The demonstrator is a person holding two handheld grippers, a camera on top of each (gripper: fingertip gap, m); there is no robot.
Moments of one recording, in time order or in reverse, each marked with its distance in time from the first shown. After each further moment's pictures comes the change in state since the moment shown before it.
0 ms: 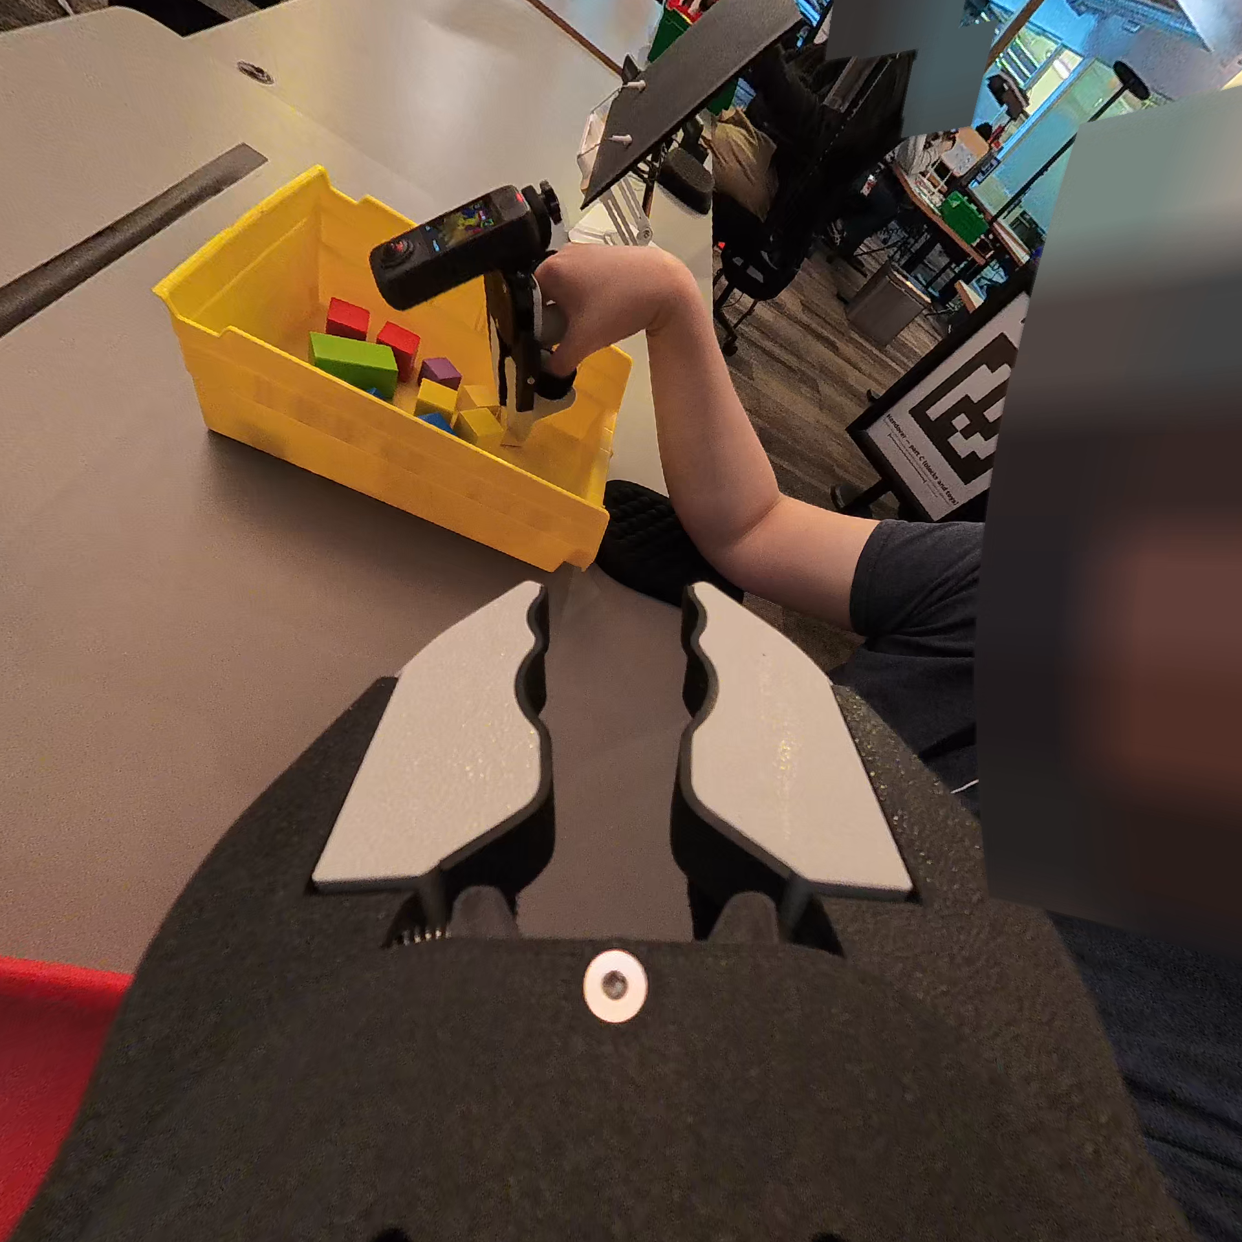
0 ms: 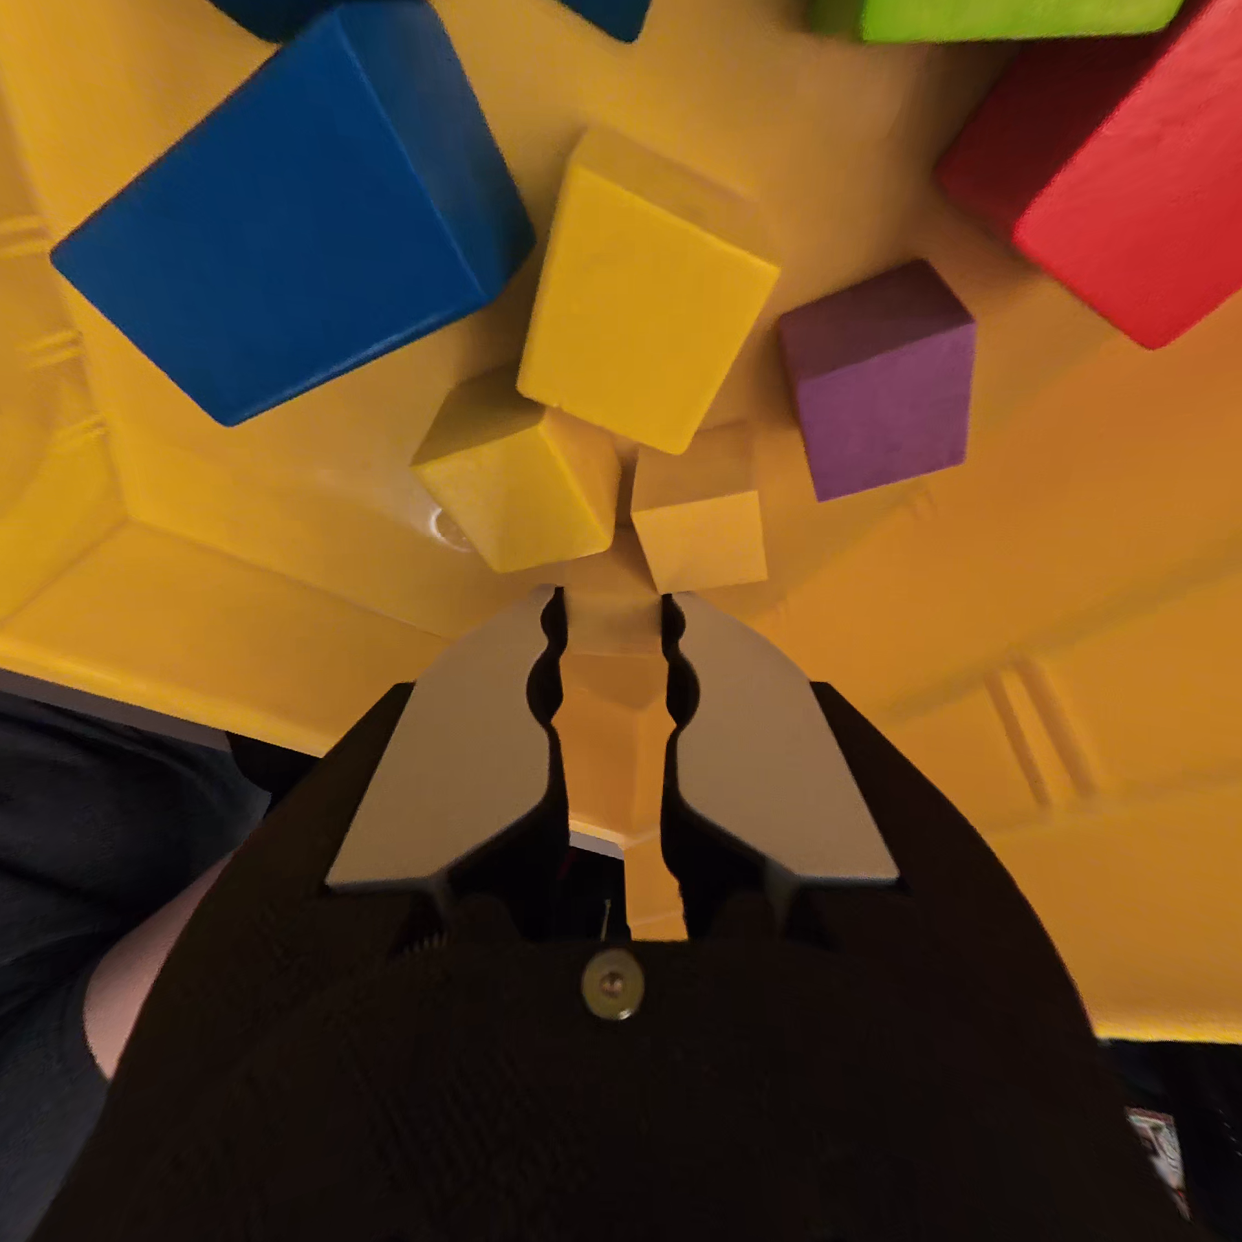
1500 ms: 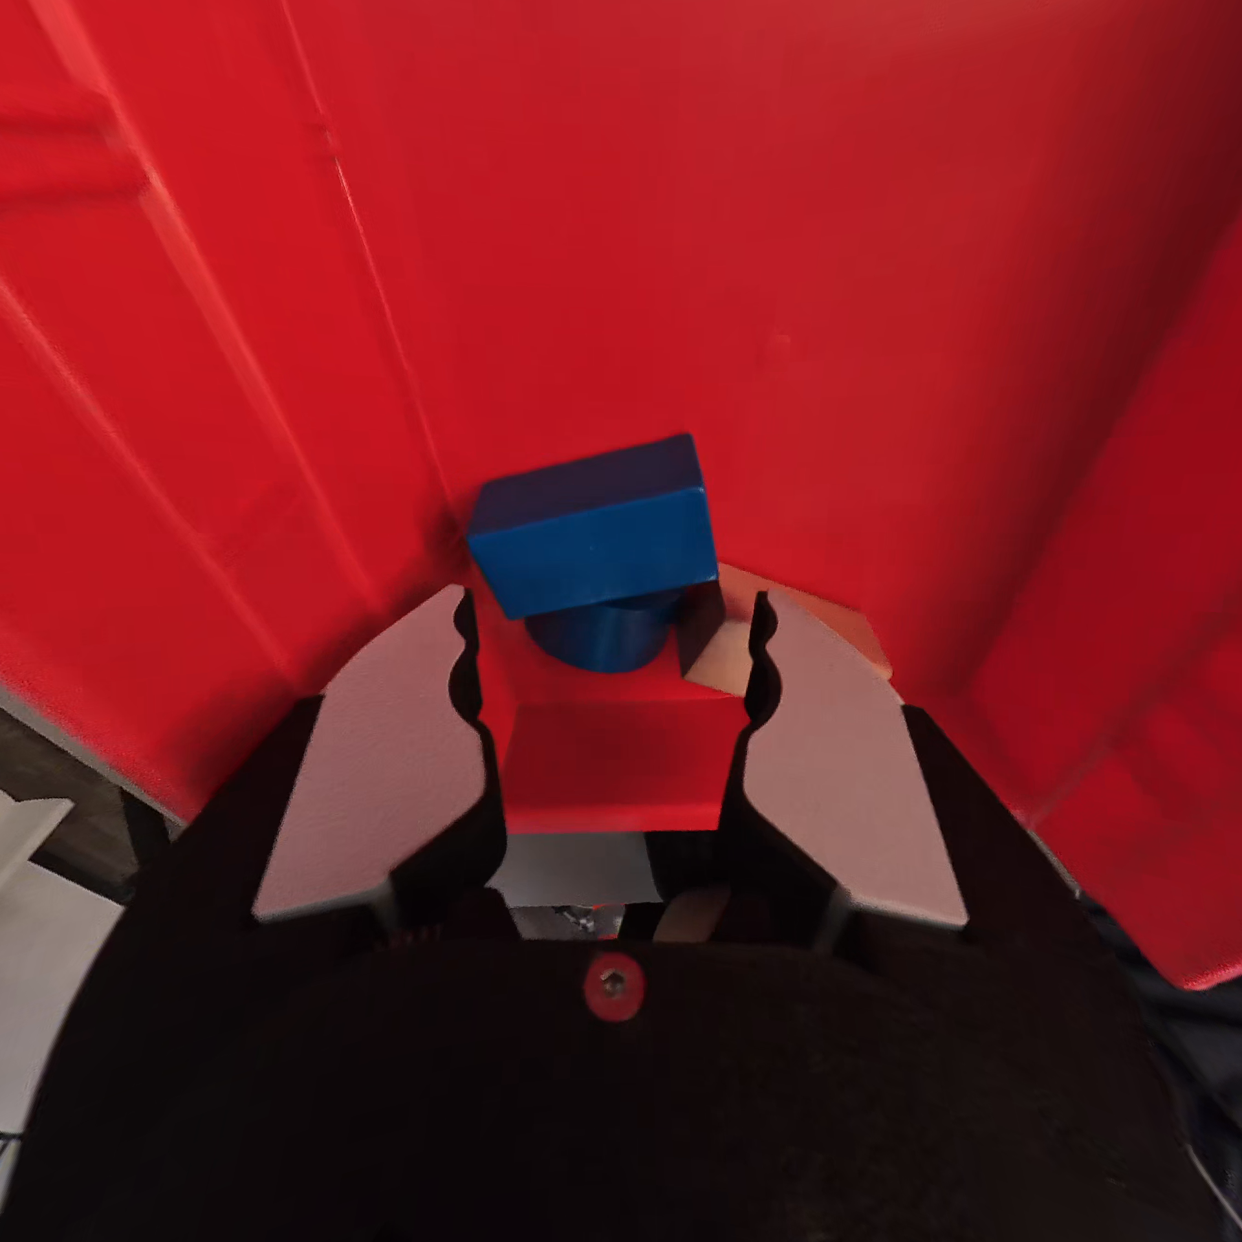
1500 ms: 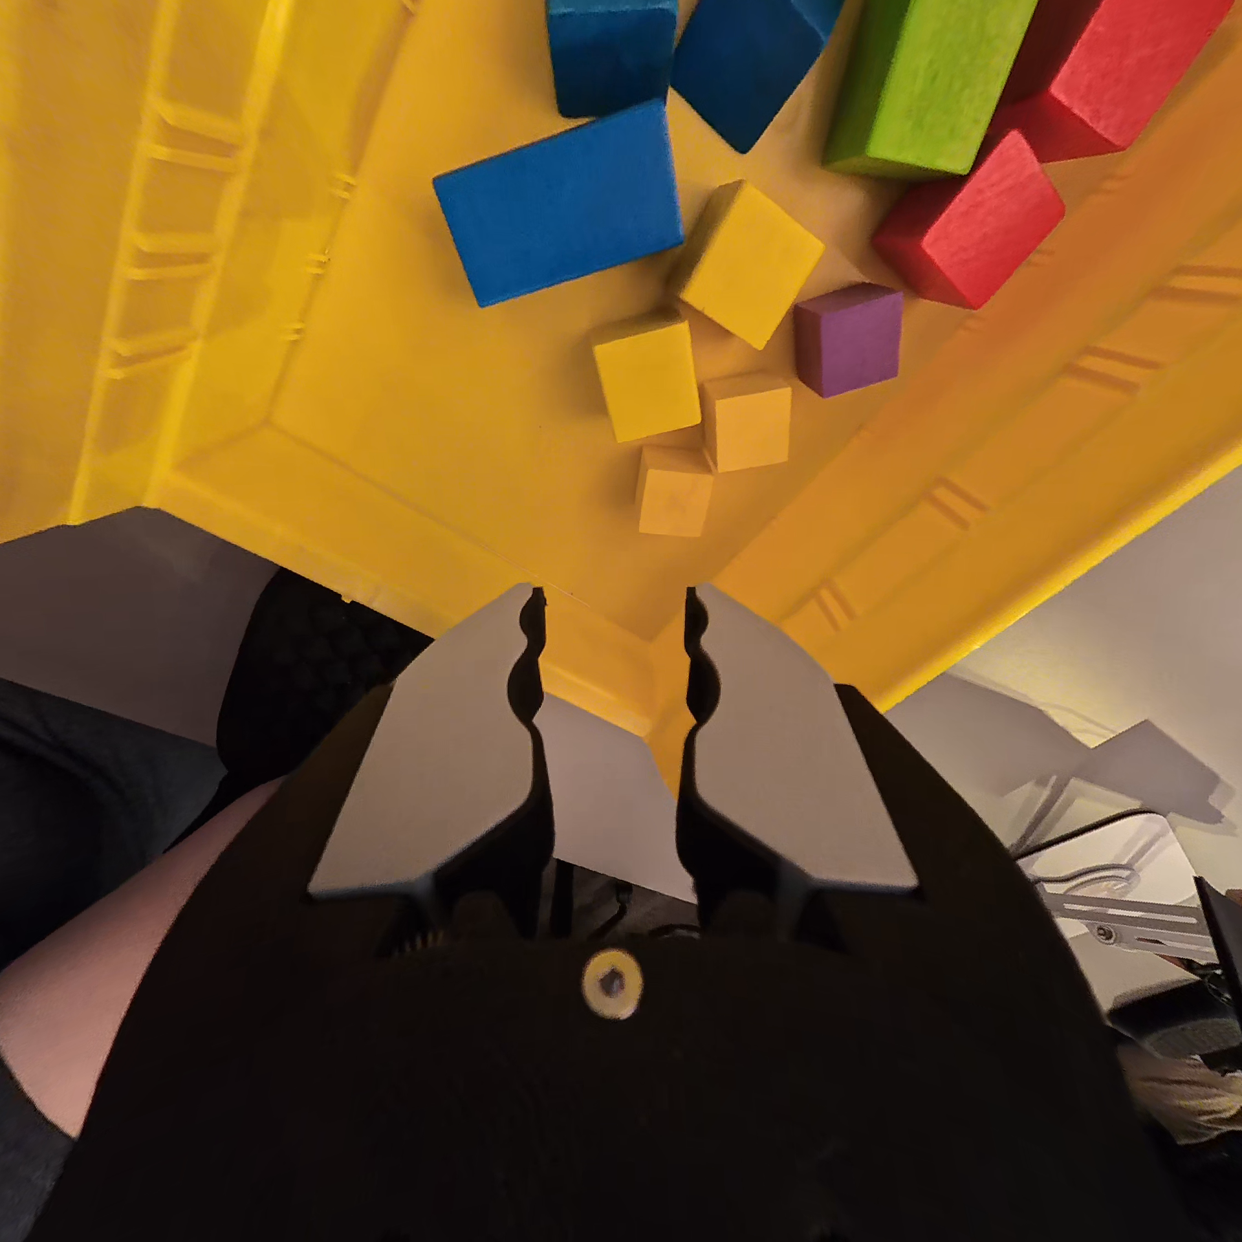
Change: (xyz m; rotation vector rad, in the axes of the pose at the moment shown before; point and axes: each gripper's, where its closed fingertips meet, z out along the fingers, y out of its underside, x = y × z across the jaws) left arm -0.190 0.236 -0.163 -0.753 -1.032 -0.964; right arm -0.031 0.019 -0.065 0.227 0.189 -0.125
